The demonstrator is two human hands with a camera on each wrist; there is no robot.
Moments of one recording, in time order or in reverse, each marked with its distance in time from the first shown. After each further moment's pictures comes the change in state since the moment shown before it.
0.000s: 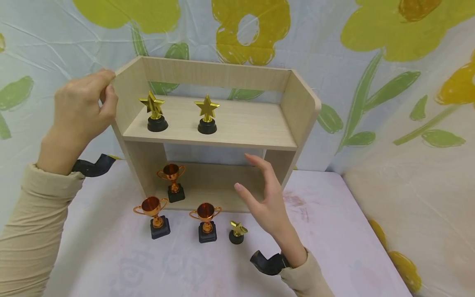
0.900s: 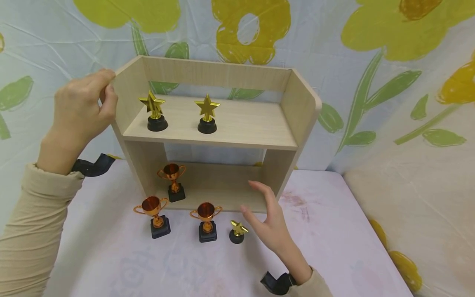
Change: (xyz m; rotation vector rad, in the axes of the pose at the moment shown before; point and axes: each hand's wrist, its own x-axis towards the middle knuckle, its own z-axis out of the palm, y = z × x) left_hand -0.001 0.000 0.000 0.002 0.006 0.006; right_hand -0.055 0.040 -0.005 -0.202 -0.070 0.127
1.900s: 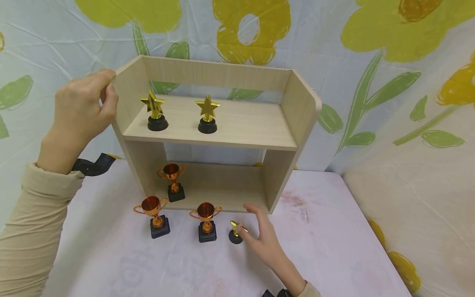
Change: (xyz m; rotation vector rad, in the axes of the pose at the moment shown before) left_hand 0.001 0.001 -0.002 -0.004 -0.012 -0.004; right_hand -0.044 0.034 0.025 -0.087 -0.038 0.069
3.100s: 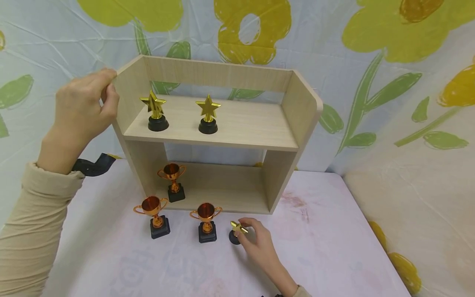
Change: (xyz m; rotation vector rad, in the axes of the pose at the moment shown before) left_hand 0.001 0.000 0.000 0.002 -0.014 0.001; right_hand -0.017 0.021 0.024 -0.080 0.025 0.122
